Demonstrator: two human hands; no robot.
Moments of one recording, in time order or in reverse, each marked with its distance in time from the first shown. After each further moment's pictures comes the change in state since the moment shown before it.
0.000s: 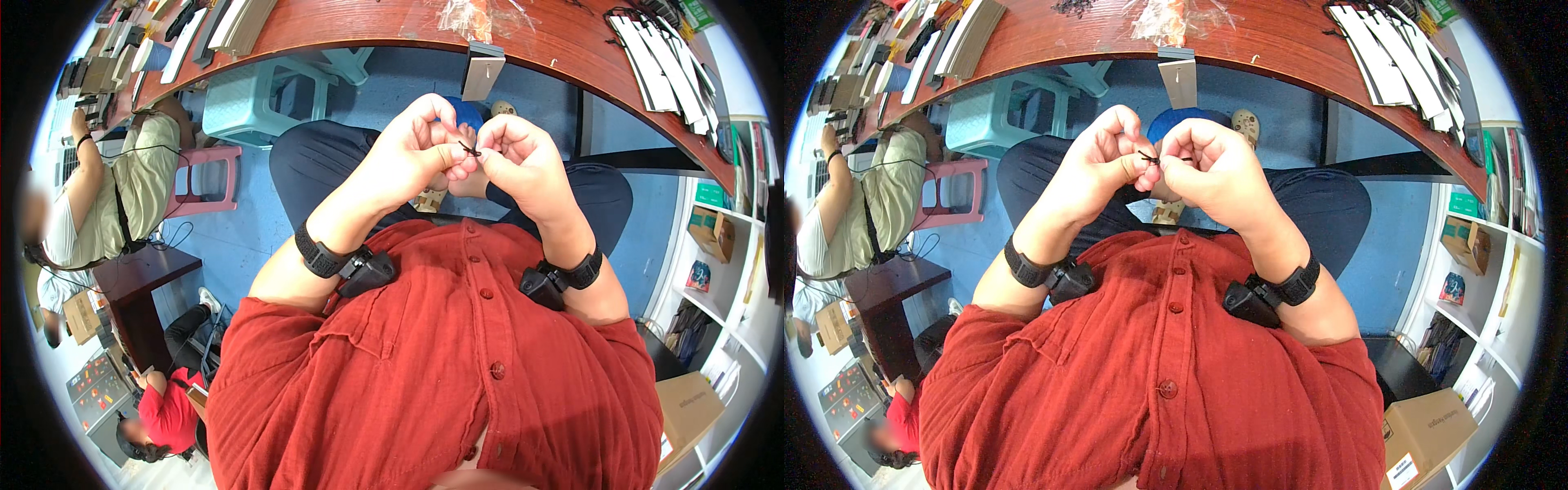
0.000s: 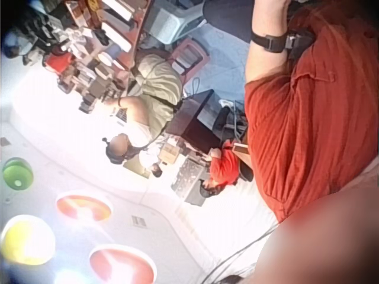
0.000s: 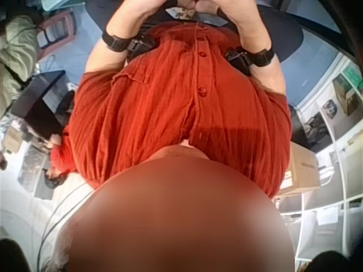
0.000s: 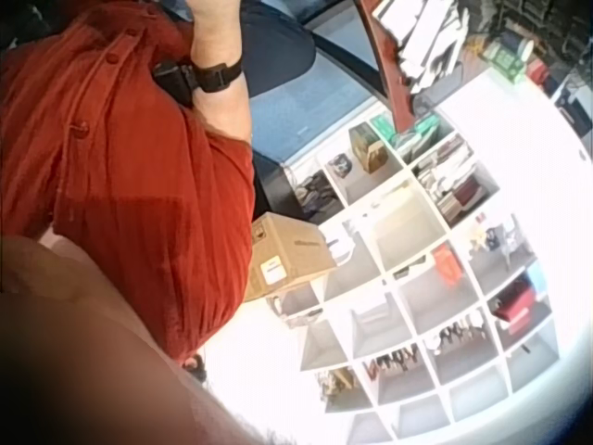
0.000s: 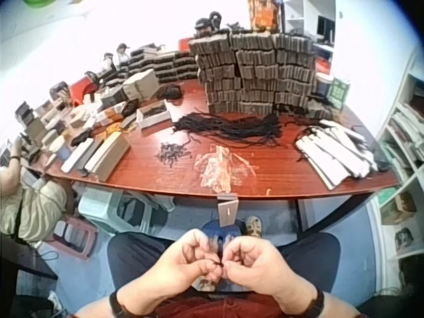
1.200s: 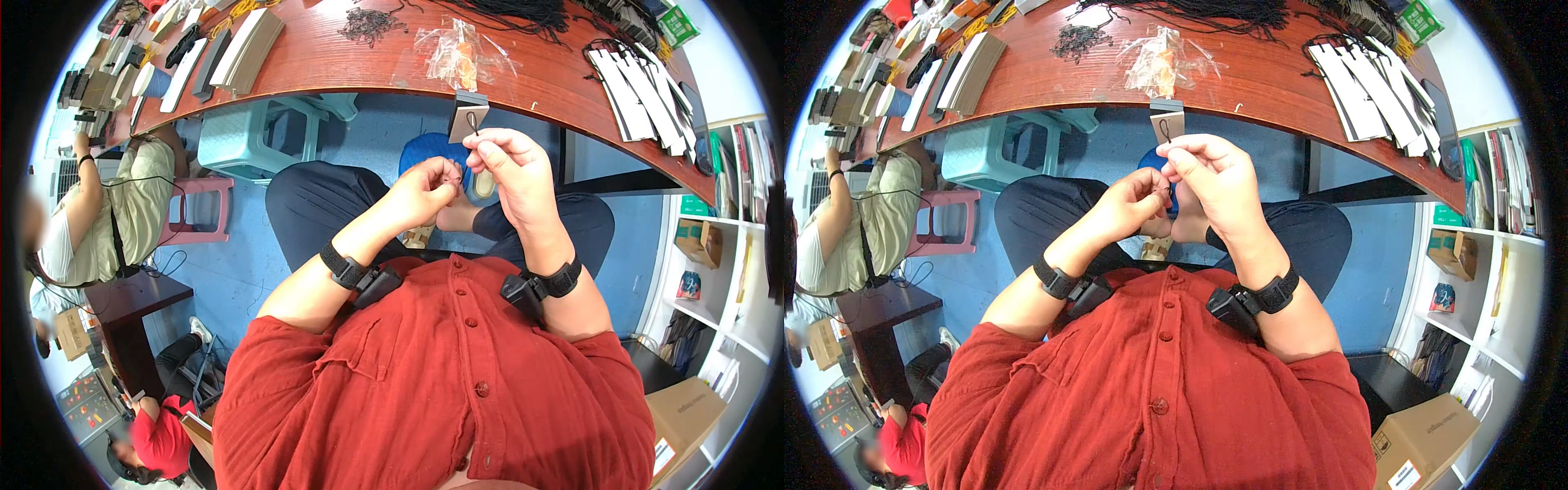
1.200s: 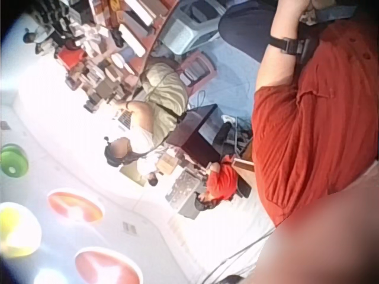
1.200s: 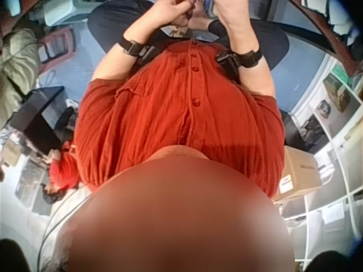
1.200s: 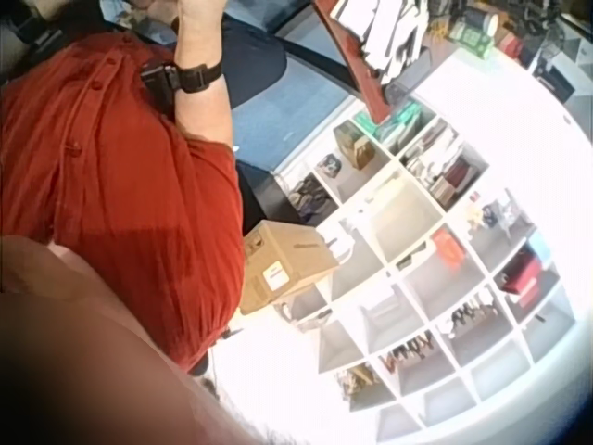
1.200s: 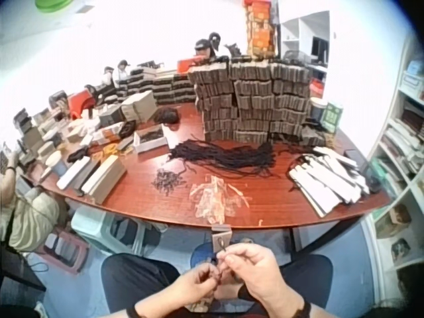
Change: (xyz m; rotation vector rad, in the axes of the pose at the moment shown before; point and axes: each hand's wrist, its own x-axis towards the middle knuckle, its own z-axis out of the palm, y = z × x) left_hand 0.030 -0.063 -0.038 0.479 0.023 -0.118; right_hand 0.026 0.002 -0.017 -0.019 0.165 -0.193
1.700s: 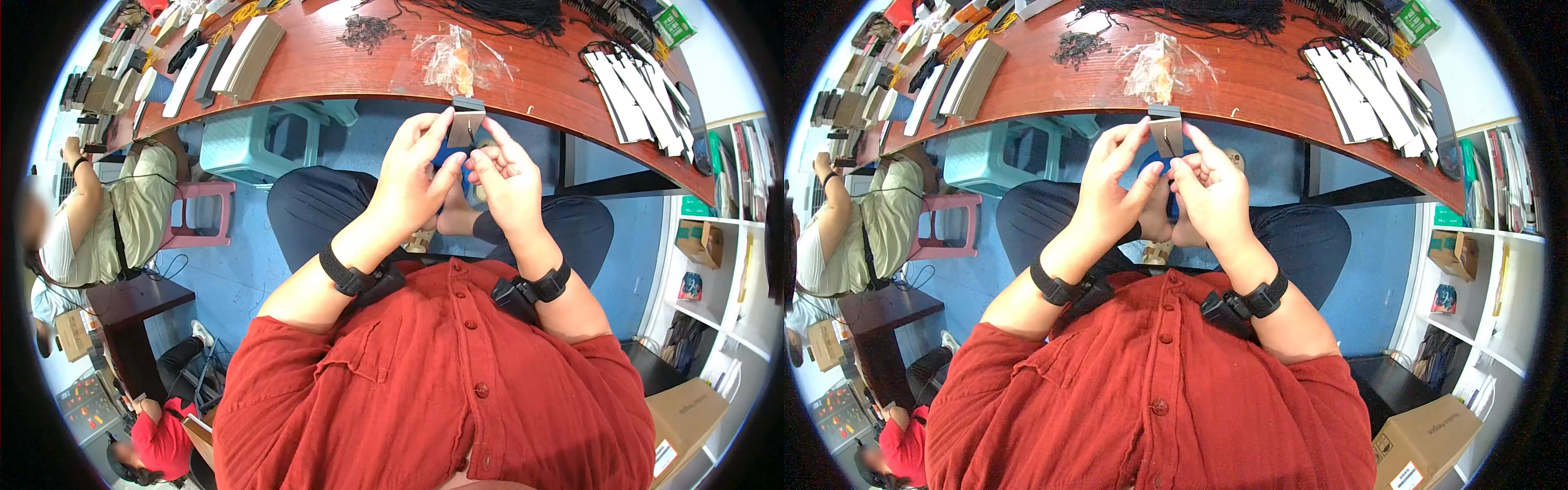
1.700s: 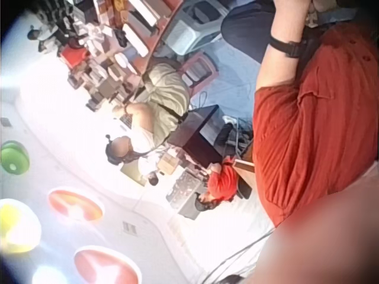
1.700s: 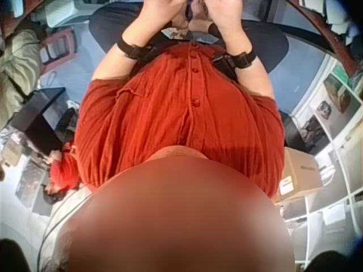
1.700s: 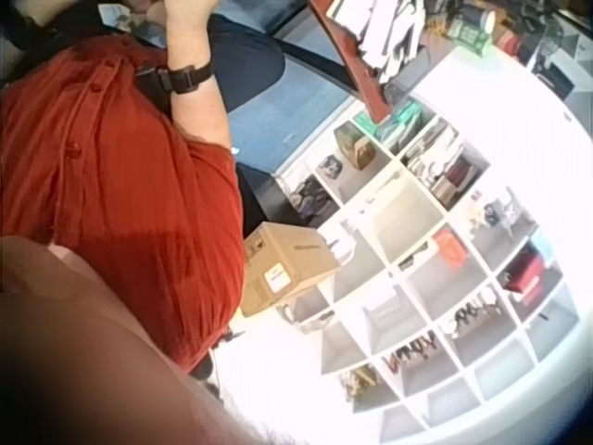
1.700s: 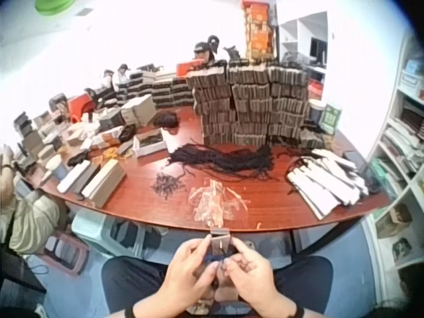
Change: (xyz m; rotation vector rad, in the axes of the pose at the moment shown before) left_hand -0.001 0.063 0.008 0.709 0.496 0.688; right_hand -0.006 0.011 0.006 -0.246 0.163 -0.035
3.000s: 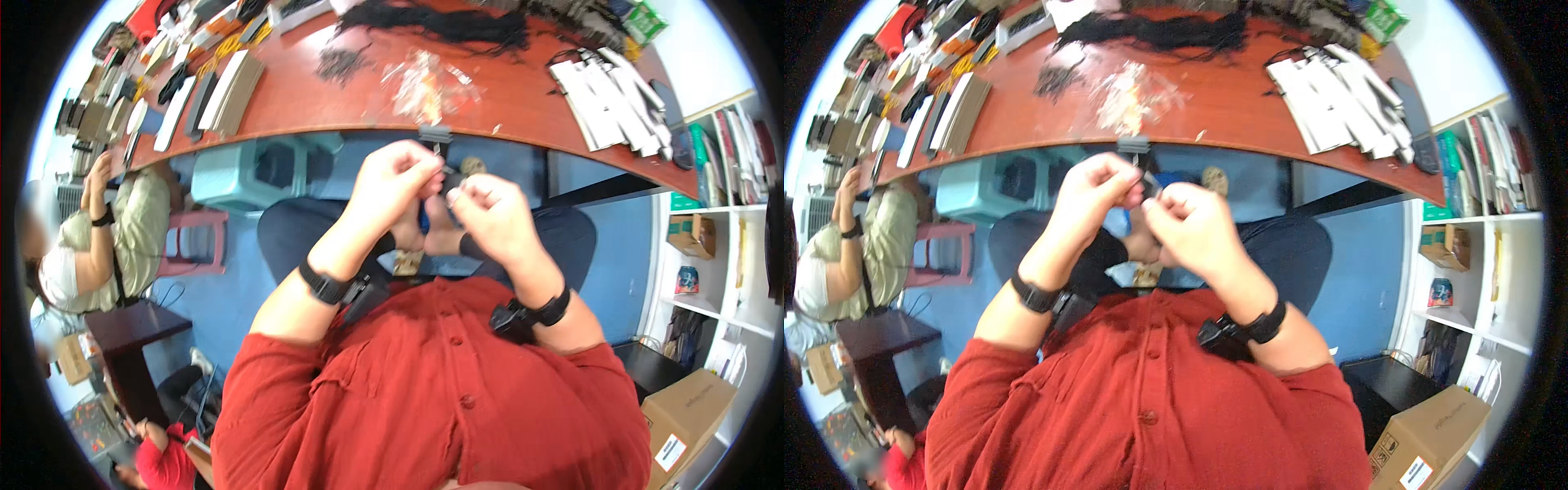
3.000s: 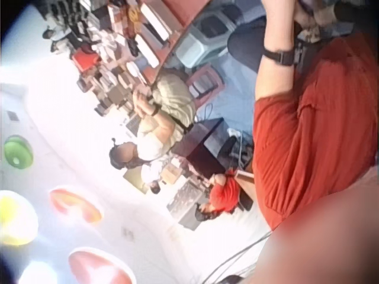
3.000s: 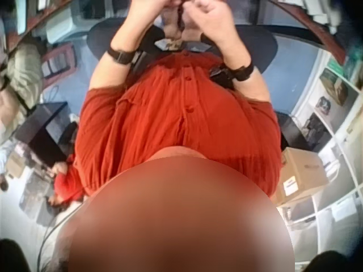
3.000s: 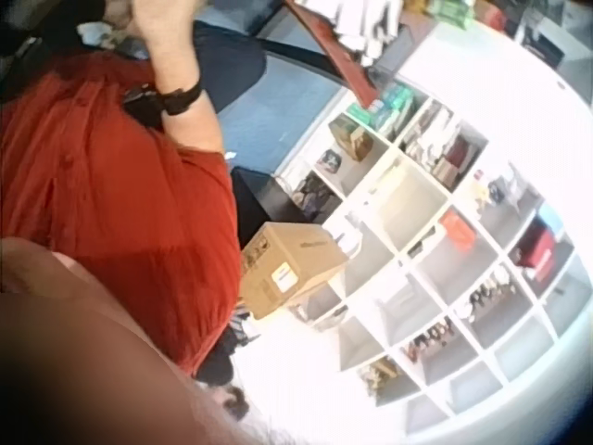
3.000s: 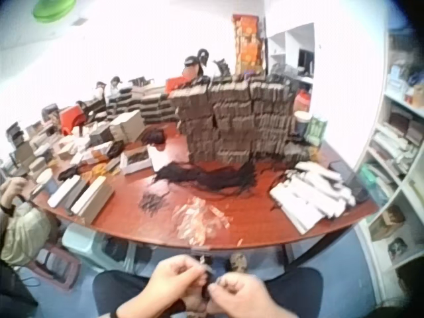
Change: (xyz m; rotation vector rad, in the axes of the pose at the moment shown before) left_hand 0.026 0.002 -0.004 -0.785 -0.221 -0.722; right_hand -0.013 -0.040 -0.014 -0.197 -0.147 0.176
